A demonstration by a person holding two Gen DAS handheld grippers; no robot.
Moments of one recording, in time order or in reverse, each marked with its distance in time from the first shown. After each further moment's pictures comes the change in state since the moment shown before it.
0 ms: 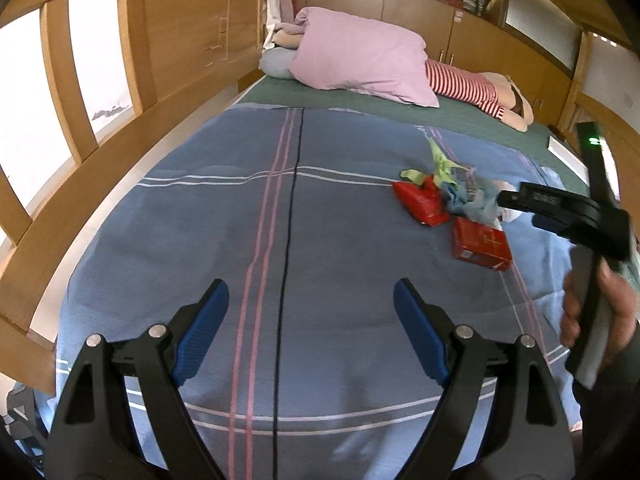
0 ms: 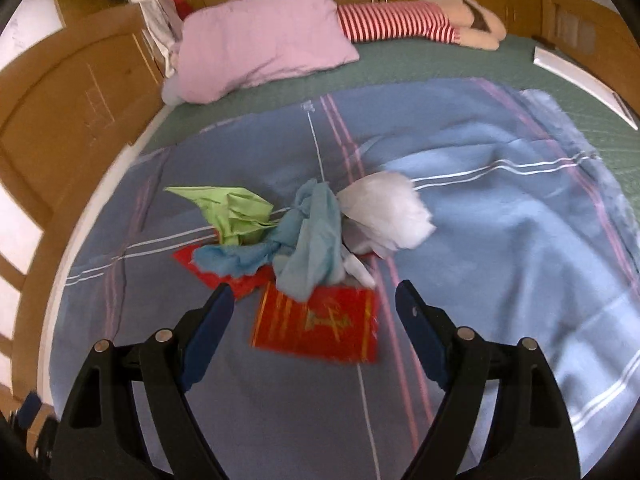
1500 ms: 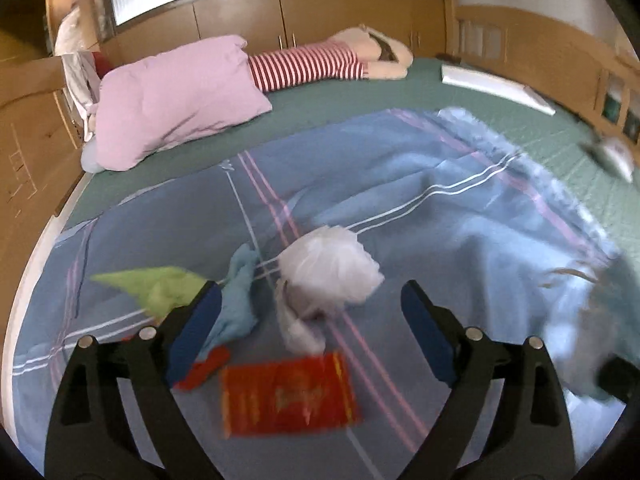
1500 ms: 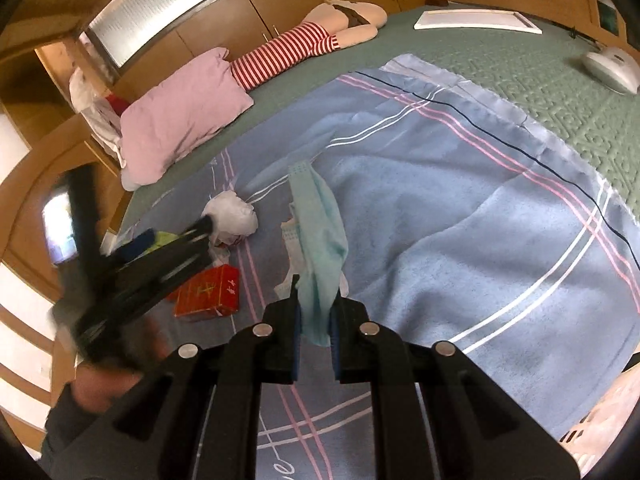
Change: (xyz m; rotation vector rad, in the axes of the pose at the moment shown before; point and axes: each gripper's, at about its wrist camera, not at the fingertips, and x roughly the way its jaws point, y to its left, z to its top) left arm 0.127 -0.288 0.068 0.463 -0.058 -0.198; right arm -0.115 -0.153 -0.085 0.341 -0.154 0.002
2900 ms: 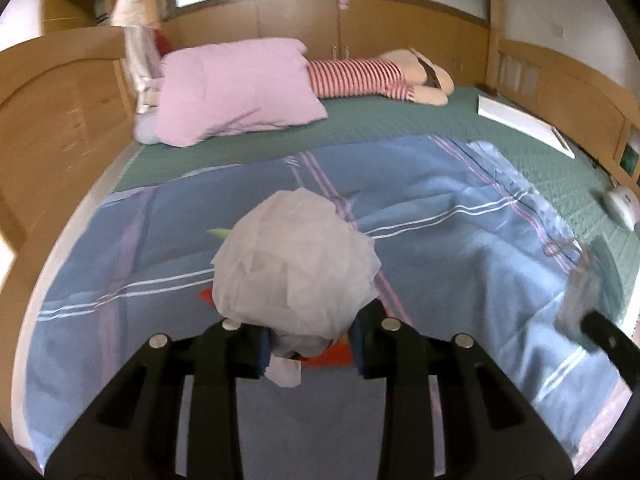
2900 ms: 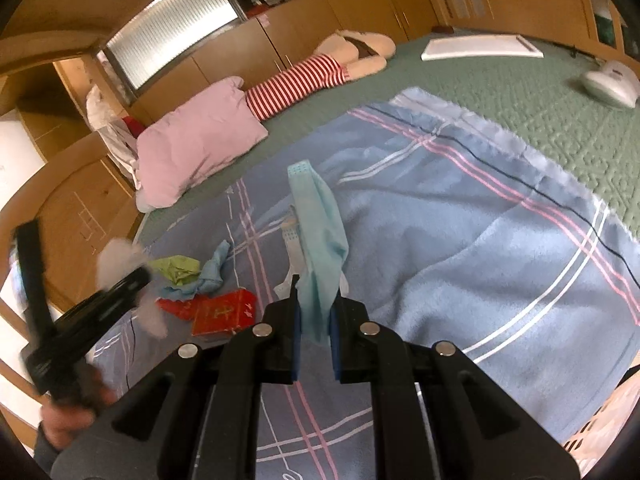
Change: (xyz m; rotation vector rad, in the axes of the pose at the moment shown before) left arm -0.108 0.068 -0.027 -0.167 -0.029 0.072; right arm -0.025 0.007 0.000 -0.025 -0.122 0.040
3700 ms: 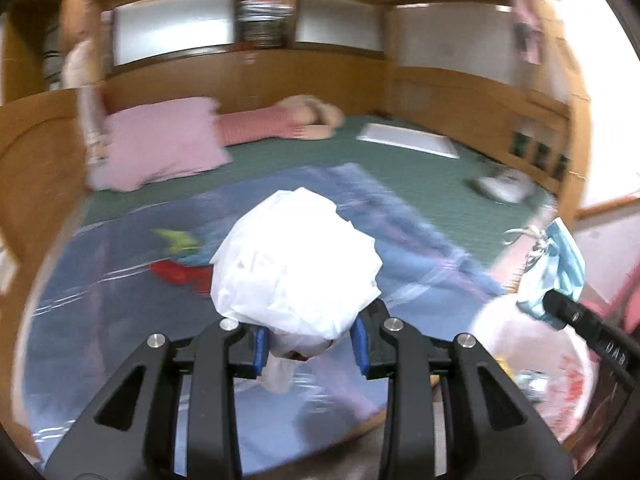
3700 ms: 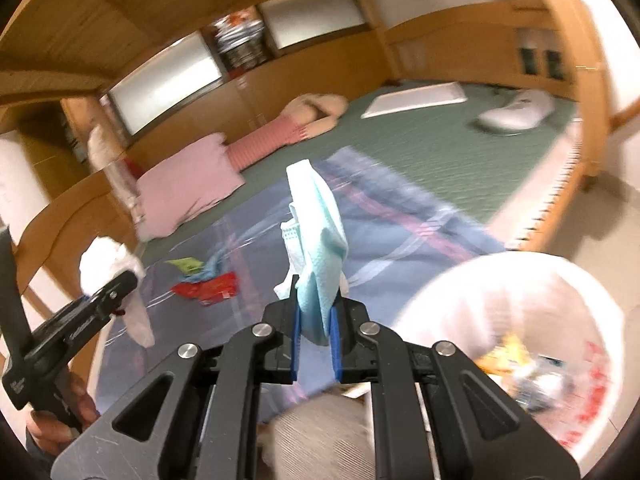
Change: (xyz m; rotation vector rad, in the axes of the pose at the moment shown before) left arm -0.229 -0.101 -0.076 0.143 -0.135 -0.322; right arm -0.260 -0.055 -0.070 0.035 -0.179 -0.131
